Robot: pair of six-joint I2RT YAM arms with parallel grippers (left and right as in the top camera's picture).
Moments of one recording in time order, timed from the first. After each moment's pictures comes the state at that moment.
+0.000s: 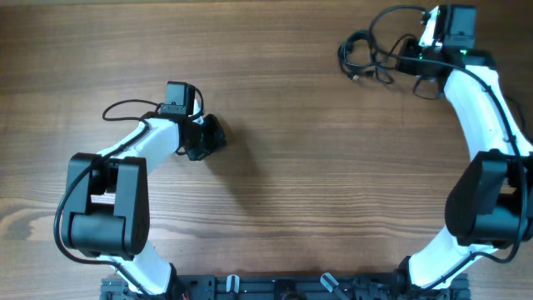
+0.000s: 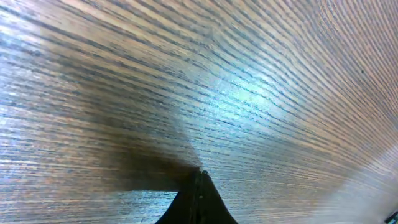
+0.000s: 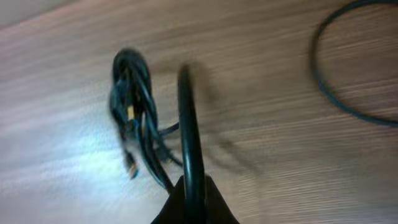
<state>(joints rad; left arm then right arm) -0.12 1.85 0.97 -0.42 0.39 -0.66 -0.09 1.88 1.49 -0.56 -0.11 0.18</state>
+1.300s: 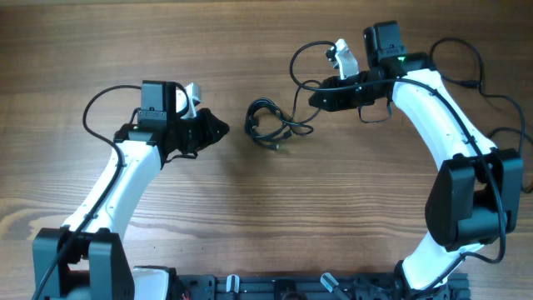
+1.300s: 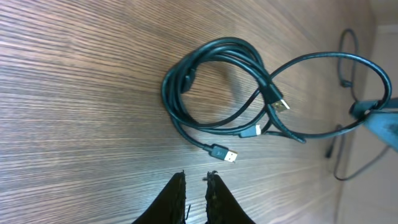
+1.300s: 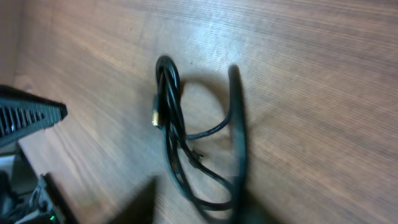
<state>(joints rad) -0.10 1.51 0.92 -0.46 0.54 -0.51 0.17 1.88 1.46 -0.80 -0.64 -0.03</state>
